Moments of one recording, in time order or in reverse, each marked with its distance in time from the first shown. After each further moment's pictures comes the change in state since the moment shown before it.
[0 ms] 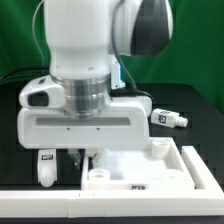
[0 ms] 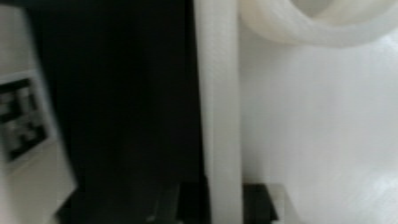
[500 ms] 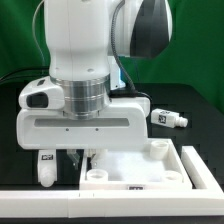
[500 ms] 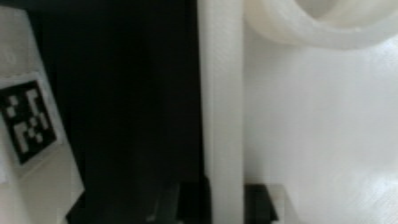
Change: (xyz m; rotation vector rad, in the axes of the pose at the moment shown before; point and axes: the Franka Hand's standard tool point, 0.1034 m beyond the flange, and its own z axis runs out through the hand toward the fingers) arm 0.000 0.003 0.001 -0.003 0.002 -0.012
